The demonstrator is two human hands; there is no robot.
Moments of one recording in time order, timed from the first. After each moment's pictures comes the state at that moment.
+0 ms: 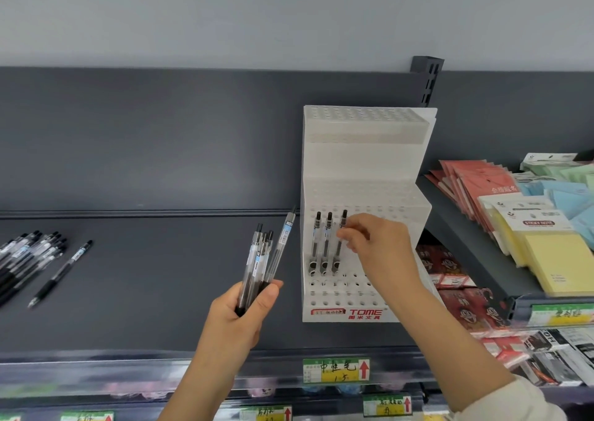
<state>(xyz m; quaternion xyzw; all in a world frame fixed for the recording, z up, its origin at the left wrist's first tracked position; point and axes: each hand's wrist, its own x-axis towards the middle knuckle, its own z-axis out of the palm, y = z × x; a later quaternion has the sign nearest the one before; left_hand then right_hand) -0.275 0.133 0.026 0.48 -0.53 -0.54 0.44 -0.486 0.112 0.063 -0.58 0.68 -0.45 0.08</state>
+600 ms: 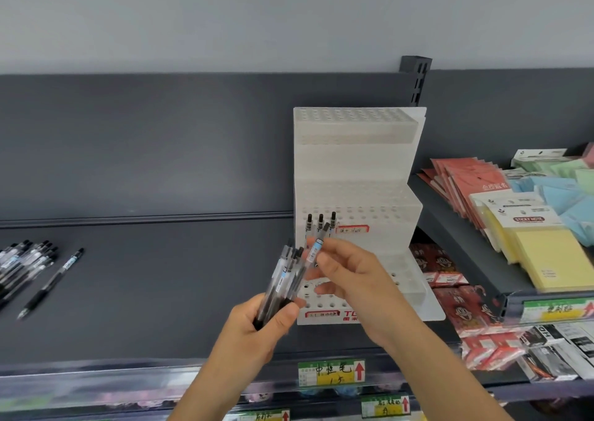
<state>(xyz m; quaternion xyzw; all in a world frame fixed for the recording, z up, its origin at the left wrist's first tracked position) -0.290 0.142 0.033 0.43 -0.59 -0.58 0.37 -0.456 0.149 0.062 -0.47 0.51 -0.54 0.47</state>
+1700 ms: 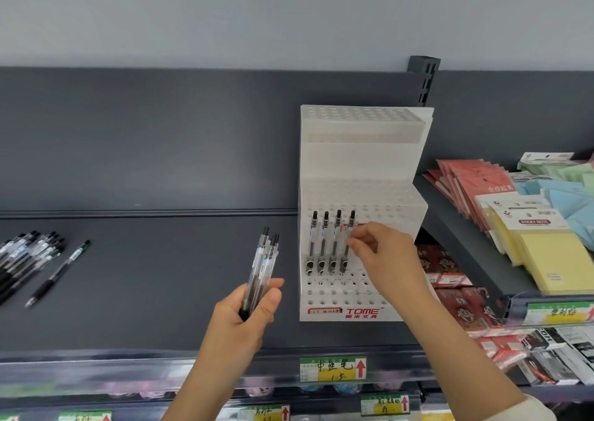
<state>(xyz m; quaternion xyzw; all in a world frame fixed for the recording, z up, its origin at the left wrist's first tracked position) -0.282 0.141 0.028 0.47 -0.54 -0.55 0.43 -0.500 0.121 0.051 -0.57 0.71 -0.41 0.10</state>
